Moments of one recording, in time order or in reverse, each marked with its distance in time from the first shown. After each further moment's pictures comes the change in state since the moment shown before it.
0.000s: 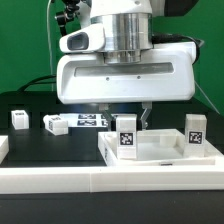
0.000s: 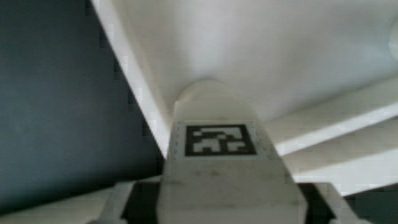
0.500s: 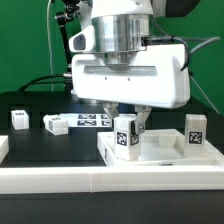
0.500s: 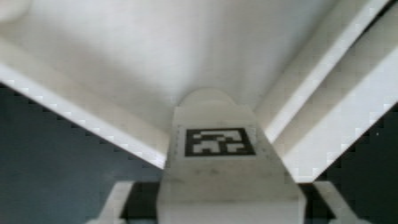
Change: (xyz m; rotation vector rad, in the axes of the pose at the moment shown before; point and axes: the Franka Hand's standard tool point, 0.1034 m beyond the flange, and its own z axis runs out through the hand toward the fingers) arm -0.001 -0.001 0.001 -0.001 -0.001 0.531
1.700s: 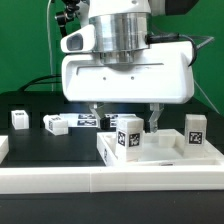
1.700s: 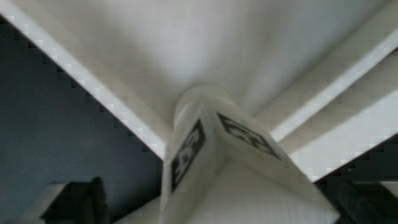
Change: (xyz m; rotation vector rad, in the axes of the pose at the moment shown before) arm 0.003 -0.001 -0.002 0.013 -0.010 -0.376
